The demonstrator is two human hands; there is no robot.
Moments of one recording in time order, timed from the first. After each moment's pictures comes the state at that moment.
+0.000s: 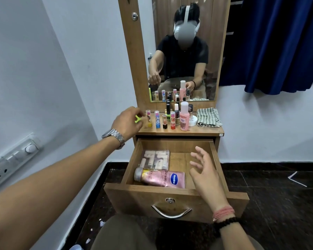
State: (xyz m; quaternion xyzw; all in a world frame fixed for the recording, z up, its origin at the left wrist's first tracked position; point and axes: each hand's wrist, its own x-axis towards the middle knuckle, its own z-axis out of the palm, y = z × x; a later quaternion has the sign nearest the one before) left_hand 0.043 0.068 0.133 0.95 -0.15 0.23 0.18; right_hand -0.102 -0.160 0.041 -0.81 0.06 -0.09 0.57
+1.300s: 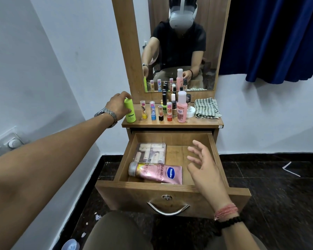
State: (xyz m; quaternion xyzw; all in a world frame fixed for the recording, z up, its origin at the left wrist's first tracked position) left_hand 0.109 0.082 0.131 0.97 -0.05 0.15 0.19; right_hand -0.090 -0.165 0.026 -0.79 0.05 -0.08 0.61
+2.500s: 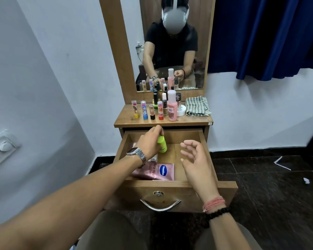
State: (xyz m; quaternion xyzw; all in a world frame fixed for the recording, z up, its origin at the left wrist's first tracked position) left_hand 0.033 -0.020 0.036 0.95 -0.22 0.09 0.18; right_hand -0.093 -0.166 0.026 -0.74 0.05 -0.14 0.66
